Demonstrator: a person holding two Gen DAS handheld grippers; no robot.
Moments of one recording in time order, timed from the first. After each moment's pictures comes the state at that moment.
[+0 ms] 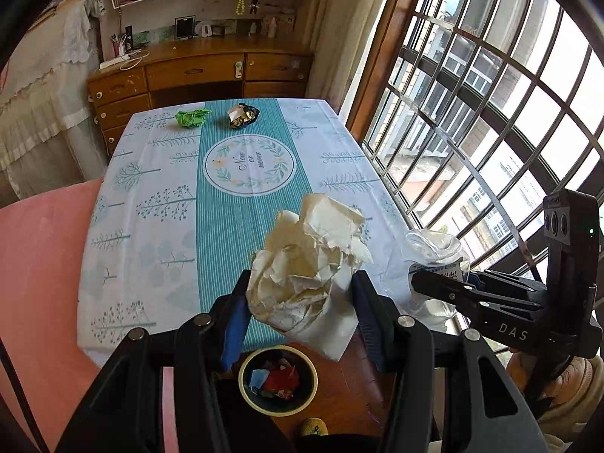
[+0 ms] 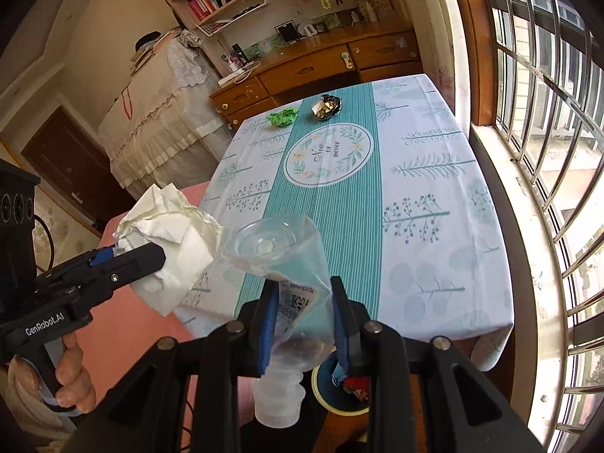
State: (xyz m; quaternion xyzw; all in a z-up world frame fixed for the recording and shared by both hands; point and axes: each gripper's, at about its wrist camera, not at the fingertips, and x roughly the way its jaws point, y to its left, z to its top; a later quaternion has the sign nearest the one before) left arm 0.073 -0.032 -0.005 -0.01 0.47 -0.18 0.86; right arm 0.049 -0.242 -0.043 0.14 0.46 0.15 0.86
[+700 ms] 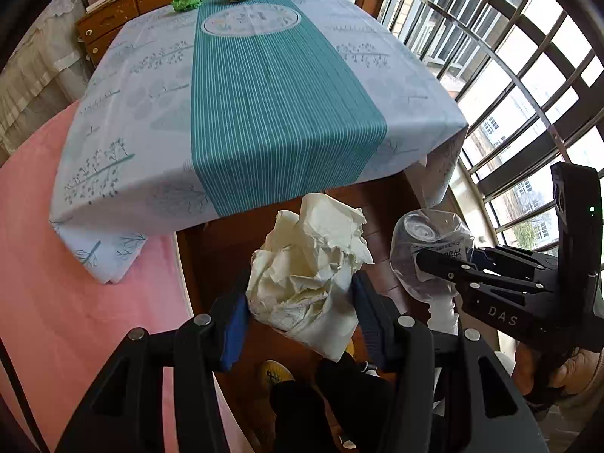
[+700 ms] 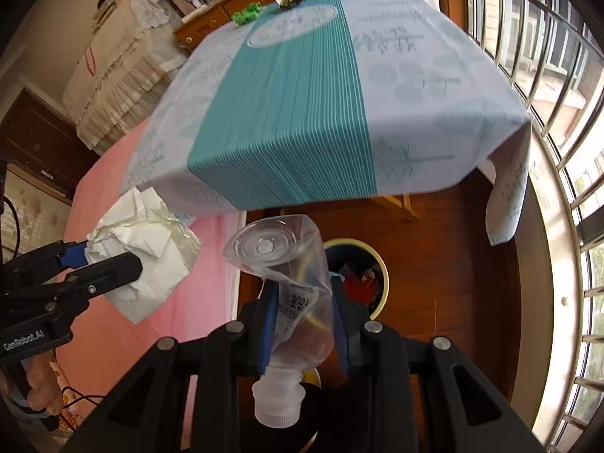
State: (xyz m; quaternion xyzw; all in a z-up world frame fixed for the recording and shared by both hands) left arm -0.038 -0.010 -0.165 0.06 0.59 -0.18 0.79; right arm -0.065 -0.197 -0.218 0.14 0.58 0.08 0.80
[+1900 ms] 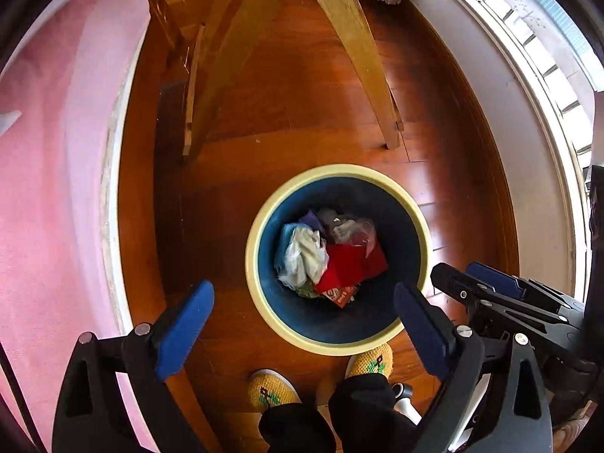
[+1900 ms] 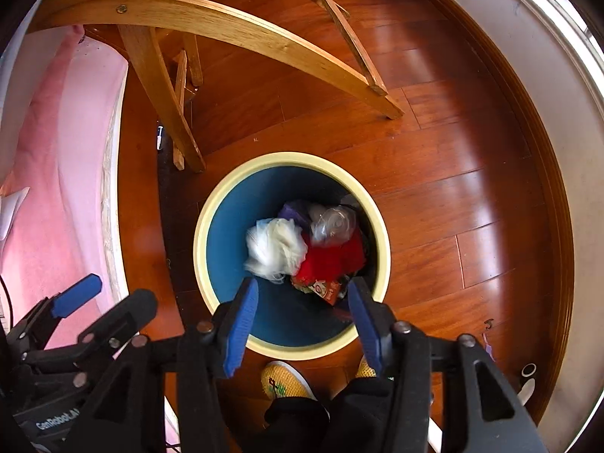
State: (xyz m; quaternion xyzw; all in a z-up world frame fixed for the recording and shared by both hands) left arm 0.016 -0.016 -0.499 0.04 0.66 -0.09 0.74; right arm 0.003 -0.190 -0.510 0.19 0.66 0.00 0.73
